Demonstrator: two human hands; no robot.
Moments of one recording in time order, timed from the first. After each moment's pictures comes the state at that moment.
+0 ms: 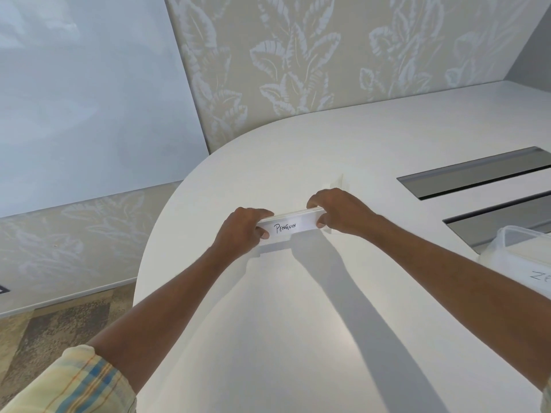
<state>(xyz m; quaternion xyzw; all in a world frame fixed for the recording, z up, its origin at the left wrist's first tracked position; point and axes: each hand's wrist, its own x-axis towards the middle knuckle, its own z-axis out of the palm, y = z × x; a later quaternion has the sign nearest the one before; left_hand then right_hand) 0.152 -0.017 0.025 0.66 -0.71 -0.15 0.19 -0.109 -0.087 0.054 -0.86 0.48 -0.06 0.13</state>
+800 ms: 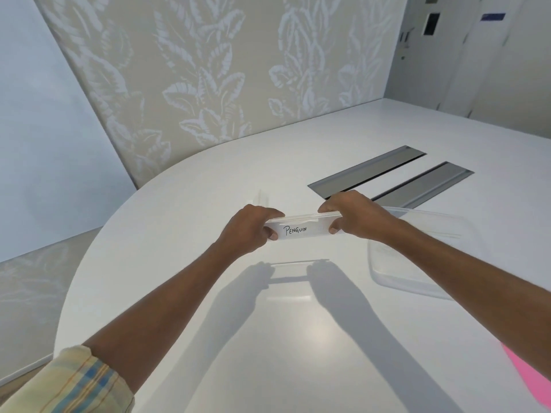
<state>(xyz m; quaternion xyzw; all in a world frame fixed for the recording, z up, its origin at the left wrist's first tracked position) -0.030 0.000 0.097 0.50 -0.84 -0.15 0.16 -0.313 0.022 0.119 -0.78 0.61 -0.11 0.12</state>
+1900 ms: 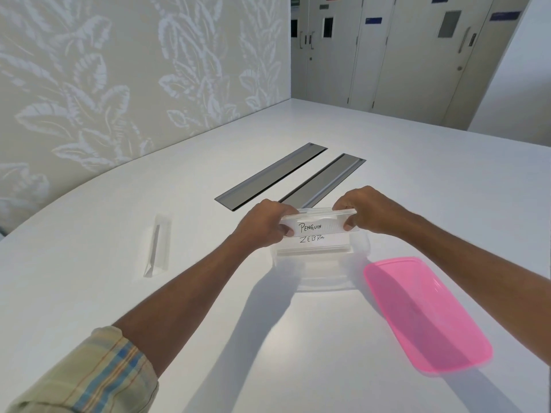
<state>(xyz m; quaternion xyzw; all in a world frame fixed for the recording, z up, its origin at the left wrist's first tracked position) -0.305 -0.009 0.094 0.36 -0.91 -0.18 0.12 -0.567 0.100 0.116 -0.67 0.73 -0.13 0.11</state>
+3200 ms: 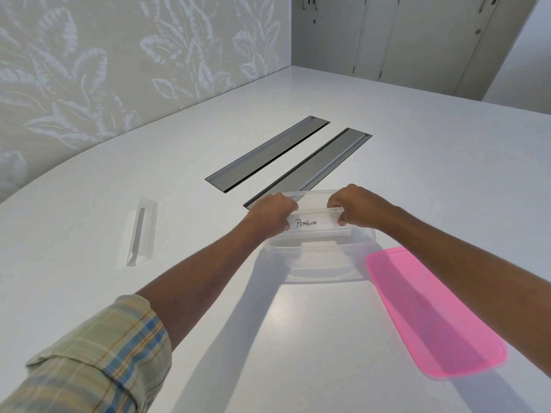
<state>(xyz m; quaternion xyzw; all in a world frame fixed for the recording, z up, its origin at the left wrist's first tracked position) -0.356 -0.041 0.041 0.36 -0.93 -0.01 -0.02 -0.575 0.053 0.054 -0.67 0.74 -0.01 0.09</state>
